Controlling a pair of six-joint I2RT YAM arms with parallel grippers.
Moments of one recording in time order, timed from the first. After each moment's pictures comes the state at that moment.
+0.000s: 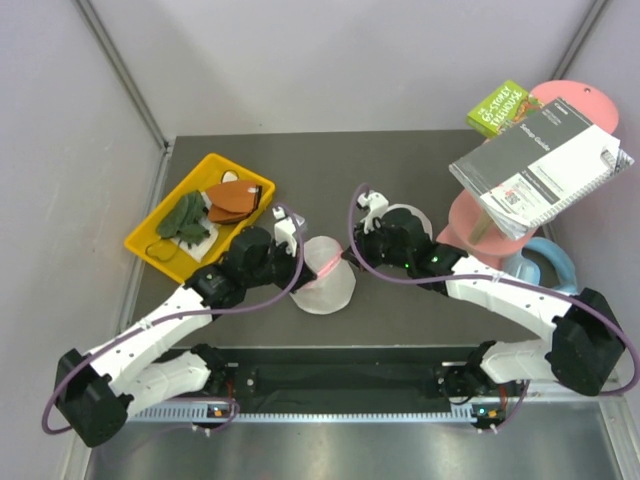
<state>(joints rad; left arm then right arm) -0.69 0.97 0.72 -0.28 0.29 -0.28 0.80 1.27 0.85 -0.07 -0.11 0.36</state>
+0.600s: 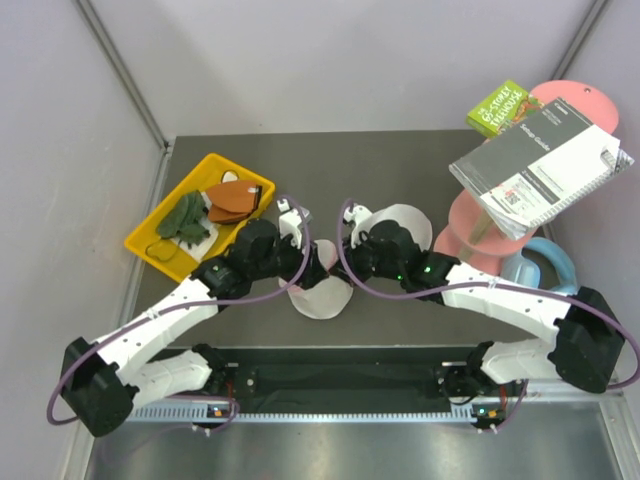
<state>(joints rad) -0.69 1.04 0.77 -0.27 0.27 -0.29 0.91 1.27 0.85 -0.07 -0.13 0.37</state>
